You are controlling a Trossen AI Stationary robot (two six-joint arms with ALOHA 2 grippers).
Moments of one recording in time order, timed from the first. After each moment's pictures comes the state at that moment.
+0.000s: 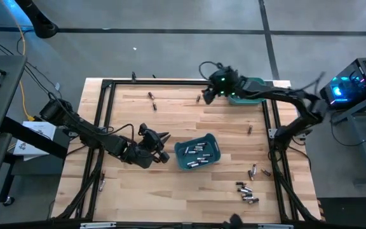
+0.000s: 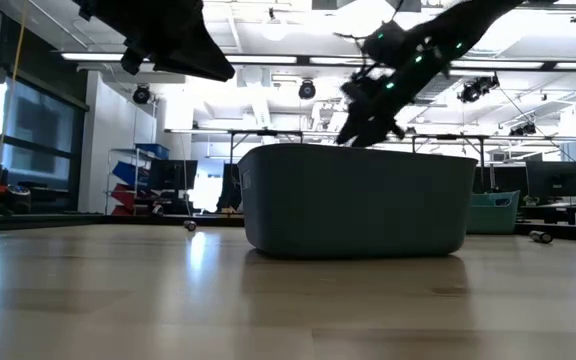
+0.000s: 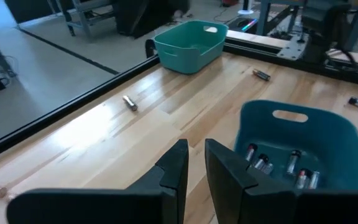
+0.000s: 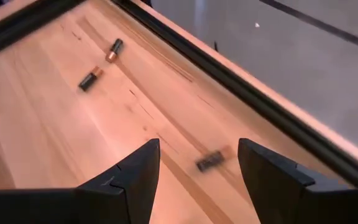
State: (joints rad) left arm -0.44 1.44 0.84 -0.05 -1.03 -0.55; right arm -0.57 1.53 1.04 -0.18 0.00 0.19
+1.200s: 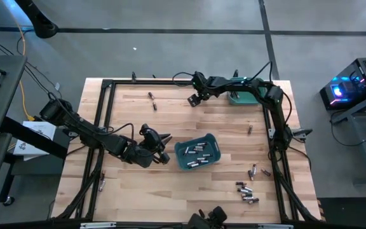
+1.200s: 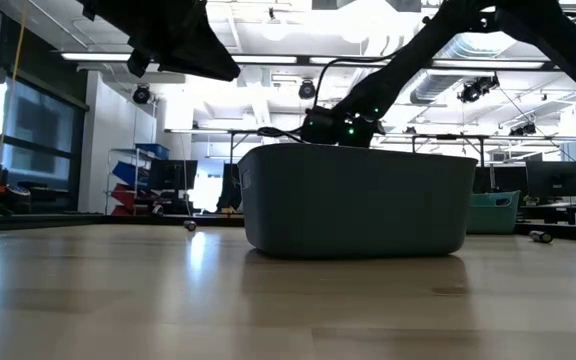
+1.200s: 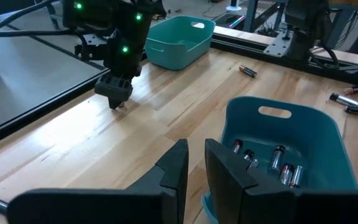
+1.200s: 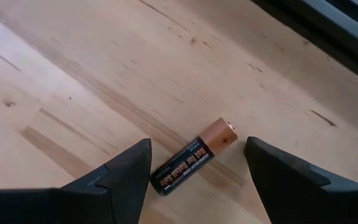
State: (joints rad) left arm -0.43 1.44 0.84 -0.03 -0.97 -0.54; right arm -0.56 2.13 1.46 -0.51 0.11 0.34
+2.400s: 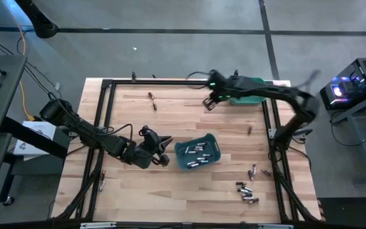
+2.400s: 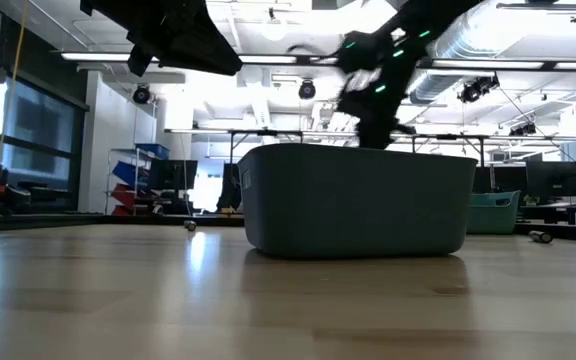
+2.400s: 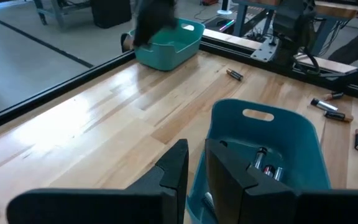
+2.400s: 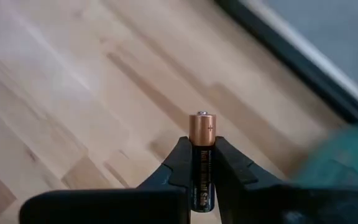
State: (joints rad) left arm -0.45 1.44 0.84 0.00 -0.95 -0.56; right arm -0.48 1.63 1.26 -0.71 0.17 0.27
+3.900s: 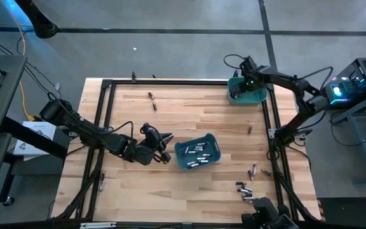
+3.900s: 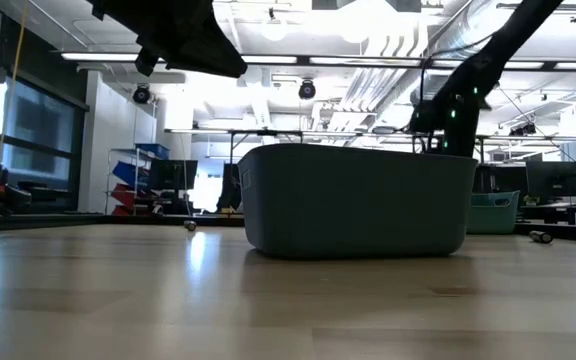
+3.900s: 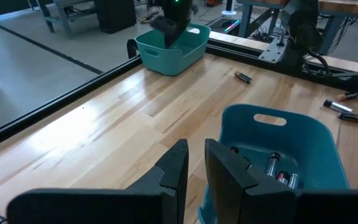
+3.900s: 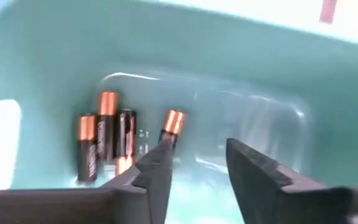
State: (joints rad) left arm -0.41 1.44 0.84 0.02 -0.95 -0.49; right arm -1.05 1.61 1.00 -0.64 0.13 0.29
